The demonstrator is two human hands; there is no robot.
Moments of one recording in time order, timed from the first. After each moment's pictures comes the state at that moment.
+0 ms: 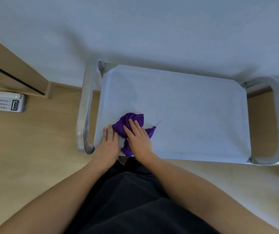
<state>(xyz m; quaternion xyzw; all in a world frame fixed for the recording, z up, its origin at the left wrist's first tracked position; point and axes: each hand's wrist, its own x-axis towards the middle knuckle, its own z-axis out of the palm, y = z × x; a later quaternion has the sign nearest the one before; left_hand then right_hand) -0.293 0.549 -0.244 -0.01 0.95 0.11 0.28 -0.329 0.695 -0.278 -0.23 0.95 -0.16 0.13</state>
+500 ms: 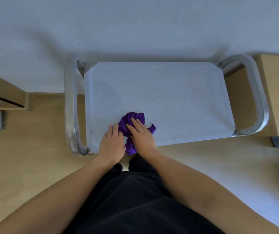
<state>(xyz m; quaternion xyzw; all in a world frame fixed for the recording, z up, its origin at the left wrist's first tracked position) -0.297 0.581 -0.231 0.09 0.97 0.10 0.22 -0.308 0.729 -0.261 -0.12 0.97 -0.17 0.15</state>
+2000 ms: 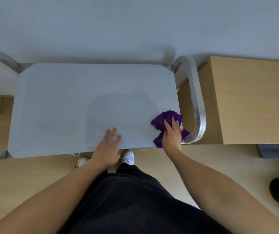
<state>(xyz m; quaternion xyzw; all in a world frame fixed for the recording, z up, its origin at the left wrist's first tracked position) -0.294 0.837 -0.246 0.13 0.95 0.11 0.26 -0.331 1.109 -0.275 0.11 0.98 -0.17 0.07</state>
